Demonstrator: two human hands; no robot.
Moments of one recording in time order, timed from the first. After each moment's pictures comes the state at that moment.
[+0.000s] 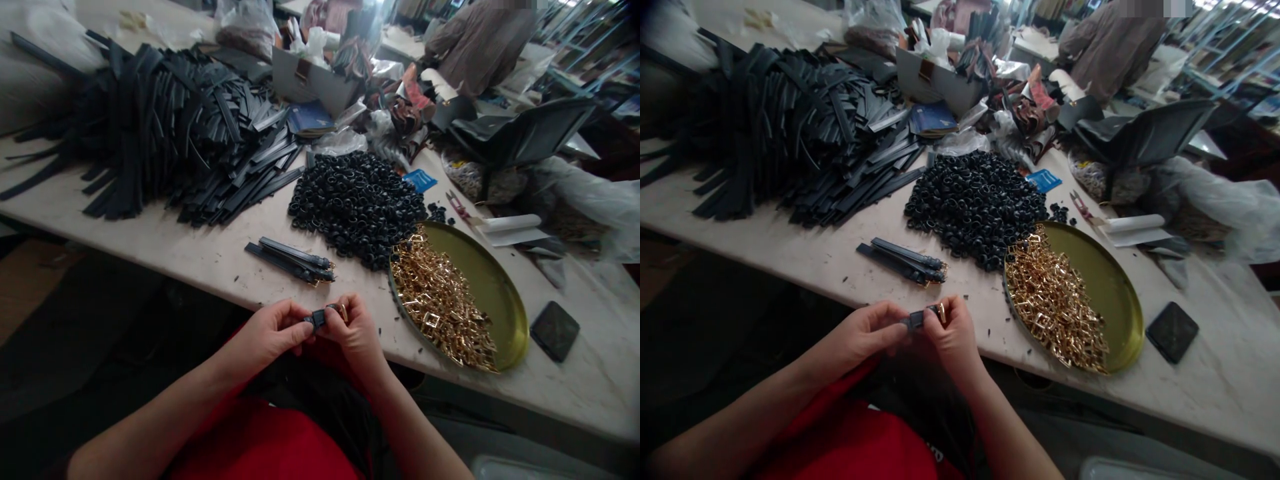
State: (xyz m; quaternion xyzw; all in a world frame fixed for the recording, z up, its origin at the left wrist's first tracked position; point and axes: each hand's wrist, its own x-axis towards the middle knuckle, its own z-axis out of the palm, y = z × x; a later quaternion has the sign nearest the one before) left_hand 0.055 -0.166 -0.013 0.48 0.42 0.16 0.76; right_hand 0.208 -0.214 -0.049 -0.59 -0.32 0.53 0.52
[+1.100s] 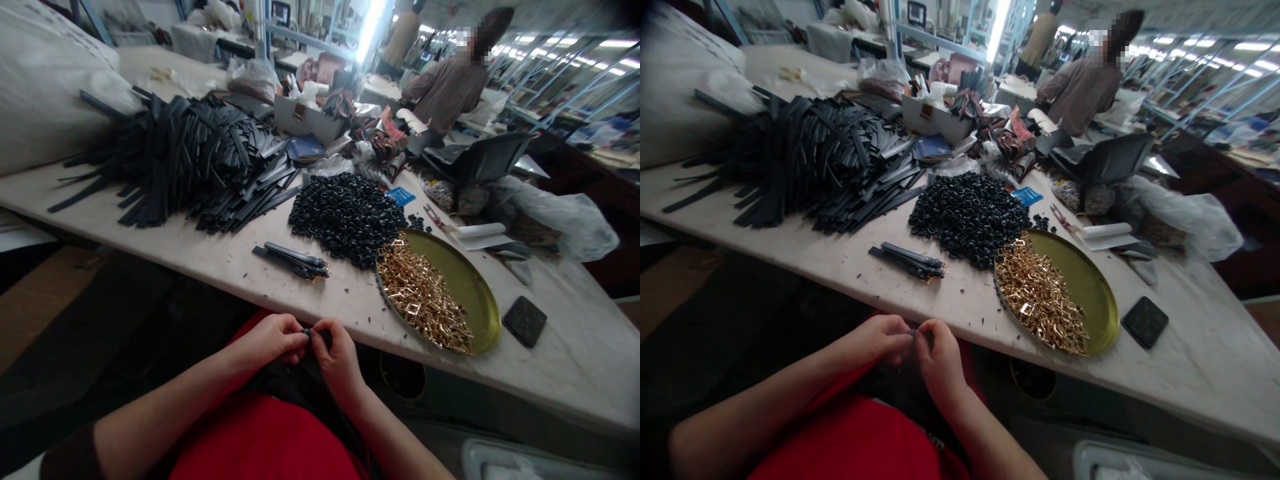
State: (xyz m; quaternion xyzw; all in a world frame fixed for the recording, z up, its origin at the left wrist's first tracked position) left_hand 0.046 -0.197 -0.028 0.56 0.45 0.04 0.69; right_hand 0.180 -0.270 -0.059 -0.66 -0.50 0.34 0.44
